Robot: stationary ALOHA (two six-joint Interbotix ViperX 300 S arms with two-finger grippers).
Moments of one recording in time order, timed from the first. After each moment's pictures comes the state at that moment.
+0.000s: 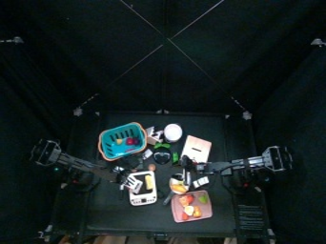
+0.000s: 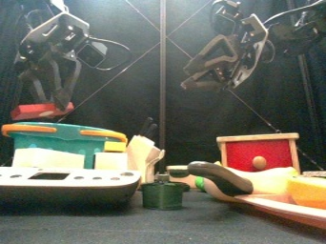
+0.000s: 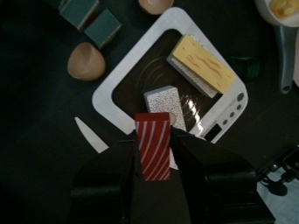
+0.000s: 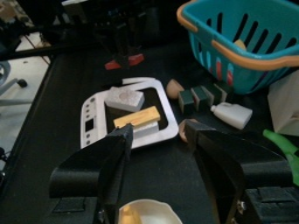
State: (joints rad) left arm -0.27 -0.24 0.65 0.20 0.87 -1.29; right arm 0.02 -0.27 0.88 0.07 -0.33 0.04
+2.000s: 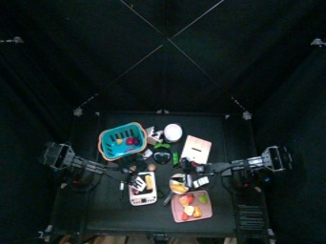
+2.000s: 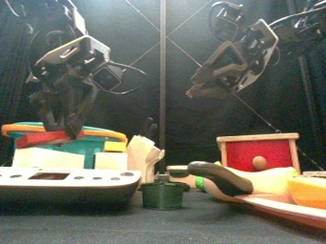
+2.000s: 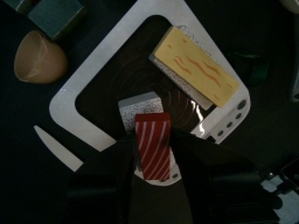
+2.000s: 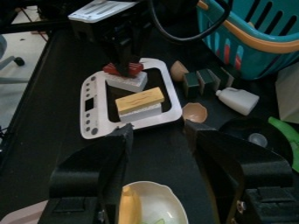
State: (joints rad) left arm -0.19 -0.07 0.60 0.08 0.78 -1.21; right arm 0.04 -0.26 0.89 0.03 -0.28 0.04
